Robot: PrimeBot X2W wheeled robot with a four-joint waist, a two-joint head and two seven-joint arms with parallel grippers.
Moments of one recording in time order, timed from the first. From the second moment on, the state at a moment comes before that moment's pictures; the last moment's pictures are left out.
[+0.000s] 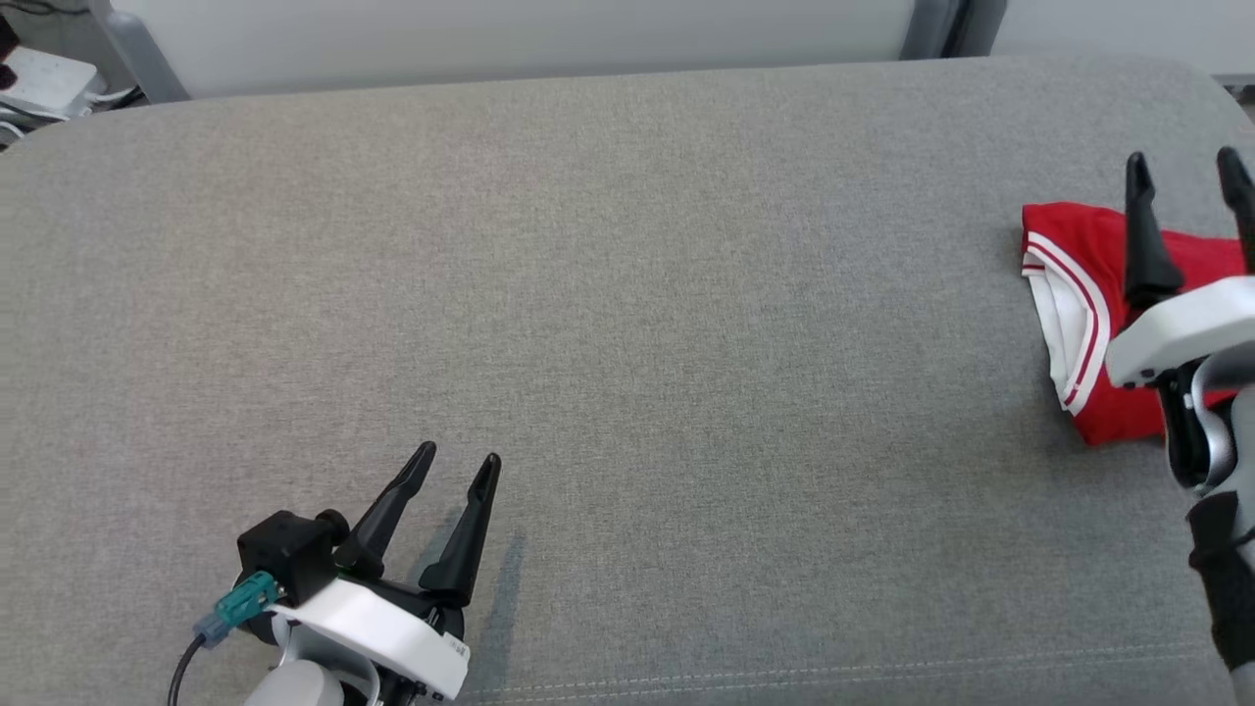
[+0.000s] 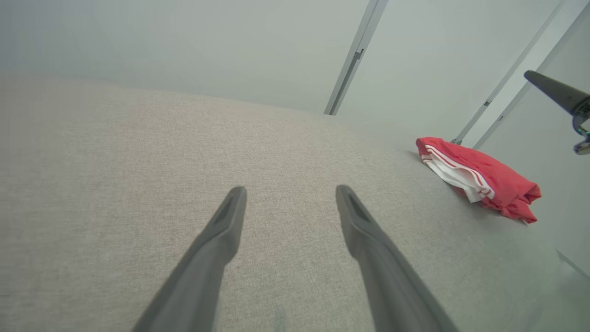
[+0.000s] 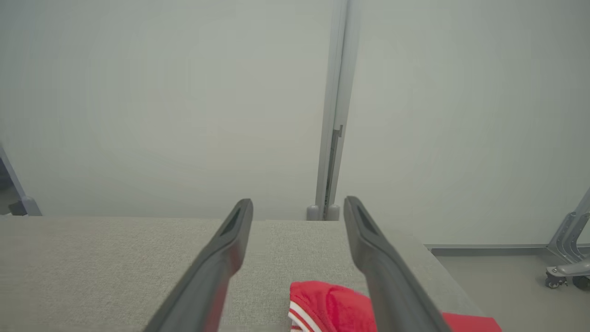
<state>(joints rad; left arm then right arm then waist) -0.18 0.22 -0.40 0.30 -0.60 -0.13 -0.26 -0.68 -0.24 0.00 0.68 0.17 0.13 -0.25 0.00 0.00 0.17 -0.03</state>
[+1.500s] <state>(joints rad) 0.02 0.08 0.07 0.30 -0.20 -0.13 -0.26 -0.15 -0.06 -0.09 0.47 0.07 0.13 -0.25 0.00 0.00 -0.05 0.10</state>
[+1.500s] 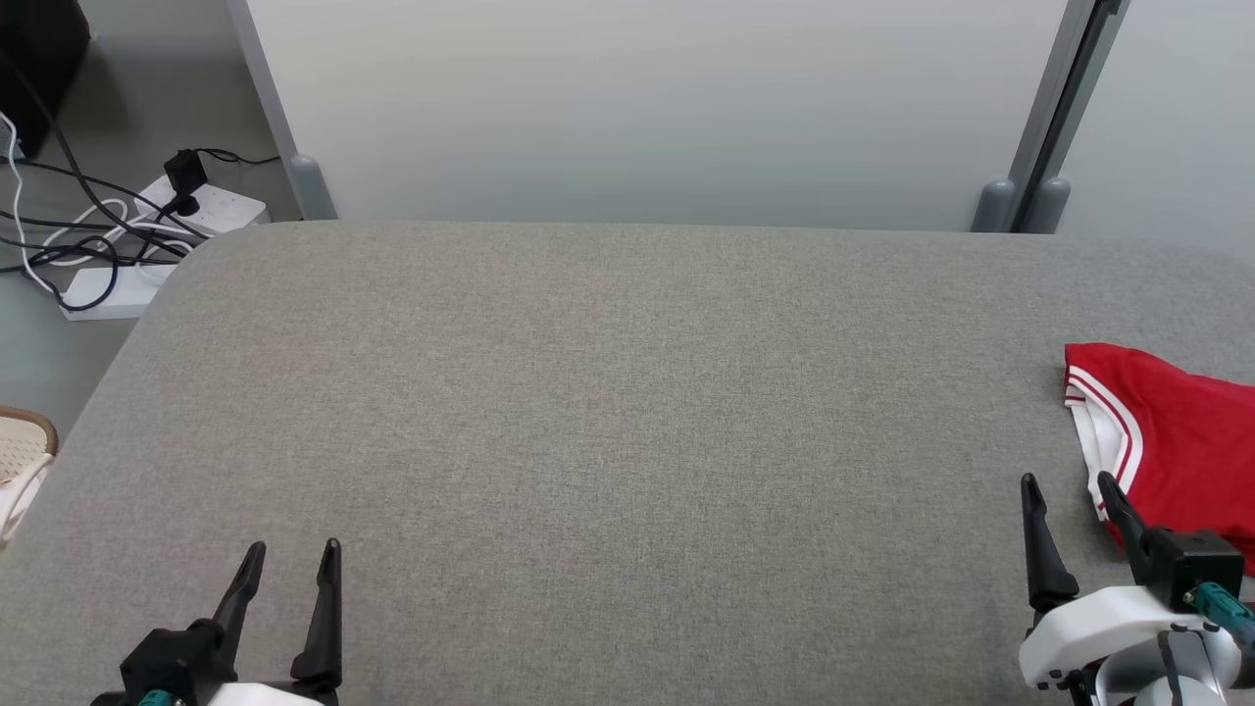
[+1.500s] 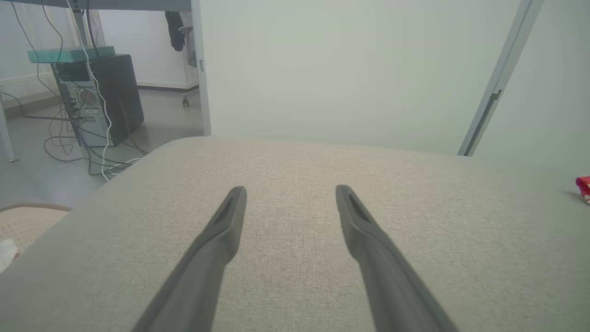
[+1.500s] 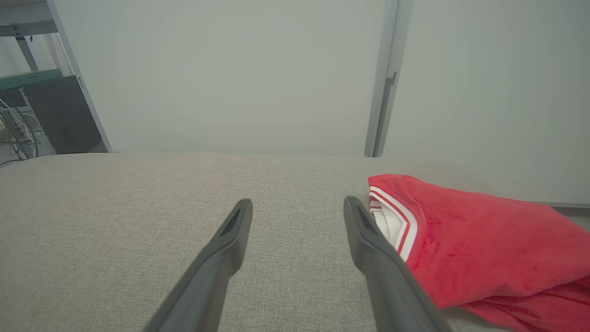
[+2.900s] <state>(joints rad) 0.07 0.02 0.11 0.36 -0.50 -0.13 -0.17 -0.09 -0.03 -0.09 0.49 0.38 0.13 -0.17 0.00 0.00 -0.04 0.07</state>
